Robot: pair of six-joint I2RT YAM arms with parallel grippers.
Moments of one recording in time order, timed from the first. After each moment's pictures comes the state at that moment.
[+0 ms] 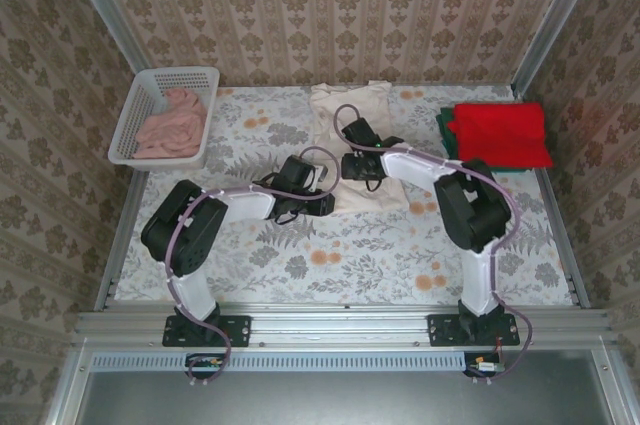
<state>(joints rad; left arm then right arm) -0.68 1.79 0.90 -0.02 0.26 -0.39 0.51 2.04 1.45 -0.50 0.13 0.50</state>
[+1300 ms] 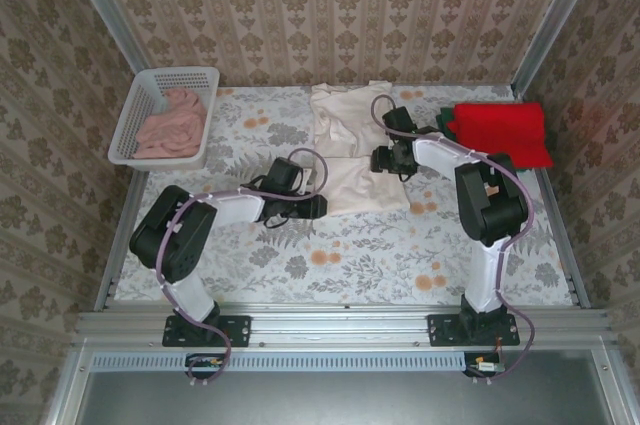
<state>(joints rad) -0.61 1.73 0.85 -0.06 0.34 -0.43 0.29 2.00 1.40 -0.56 0.04 0.38</state>
